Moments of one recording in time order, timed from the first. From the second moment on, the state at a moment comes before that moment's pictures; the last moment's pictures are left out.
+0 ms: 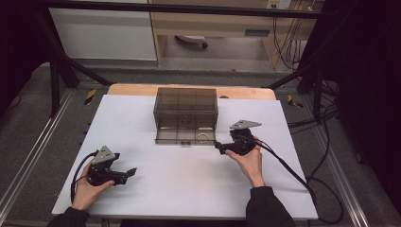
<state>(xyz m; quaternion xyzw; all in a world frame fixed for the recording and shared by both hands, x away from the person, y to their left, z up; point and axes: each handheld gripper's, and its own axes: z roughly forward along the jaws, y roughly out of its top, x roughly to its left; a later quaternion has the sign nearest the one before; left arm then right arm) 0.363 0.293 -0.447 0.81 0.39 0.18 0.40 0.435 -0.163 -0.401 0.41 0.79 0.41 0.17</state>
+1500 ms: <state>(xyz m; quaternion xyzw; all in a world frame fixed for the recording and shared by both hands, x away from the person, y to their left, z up) 0.363 0.292 -0.448 0.81 0.38 0.17 0.40 0.385 -0.275 -0.444 0.46 0.78 0.38 0.17</state>
